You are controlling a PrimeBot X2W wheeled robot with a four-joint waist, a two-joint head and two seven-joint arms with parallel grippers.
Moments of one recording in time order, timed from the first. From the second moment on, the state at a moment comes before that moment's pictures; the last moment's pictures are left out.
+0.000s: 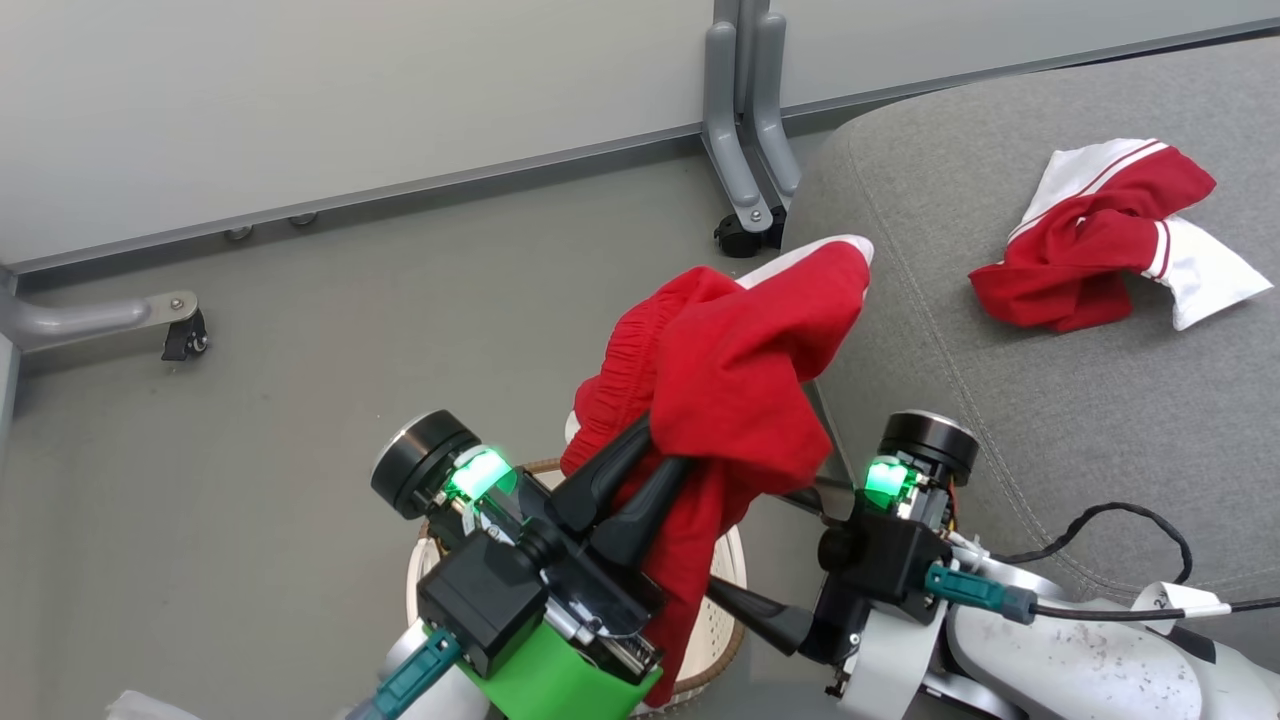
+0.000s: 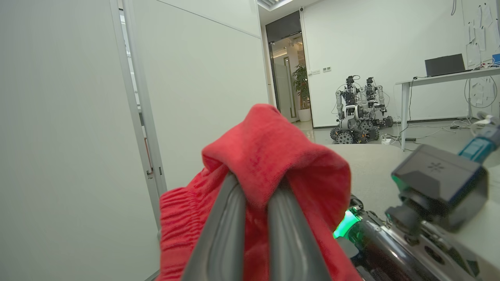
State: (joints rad) left arm -0.28 0.21 -0.65 -0.19 -0.26 -0.13 -0.26; right arm -0.58 -0.56 1.09 0.00 0.43 0.13 -0.26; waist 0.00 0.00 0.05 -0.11
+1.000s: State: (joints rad) left arm -0.29 0.21 -0.66 -0.19 -0.29 -0.13 -0.26; right arm -0.54 -0.49 1.01 0.03 0.45 0.13 -0.26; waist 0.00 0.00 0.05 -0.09
